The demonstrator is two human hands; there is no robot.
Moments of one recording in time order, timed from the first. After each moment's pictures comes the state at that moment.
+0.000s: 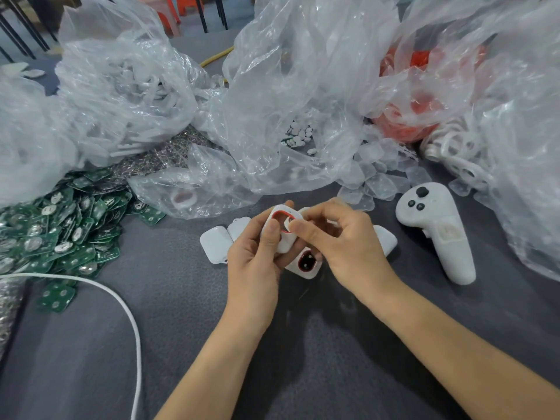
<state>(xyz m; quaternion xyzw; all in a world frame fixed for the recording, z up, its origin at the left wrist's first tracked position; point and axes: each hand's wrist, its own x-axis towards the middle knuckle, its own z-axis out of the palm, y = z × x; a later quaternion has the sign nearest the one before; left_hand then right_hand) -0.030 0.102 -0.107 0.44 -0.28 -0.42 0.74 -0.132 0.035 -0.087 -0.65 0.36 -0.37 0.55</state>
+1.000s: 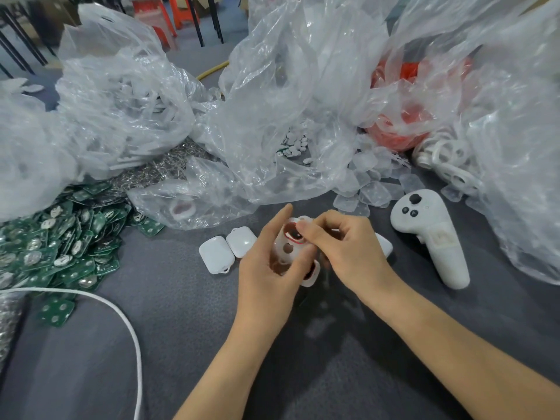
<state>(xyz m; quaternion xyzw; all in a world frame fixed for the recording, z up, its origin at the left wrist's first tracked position) -0.036 0.108 -0.106 0.60 -0.45 -0.27 0.61 -0.139 0.030 -0.088 -0.65 0.38 -0.36 0.55</state>
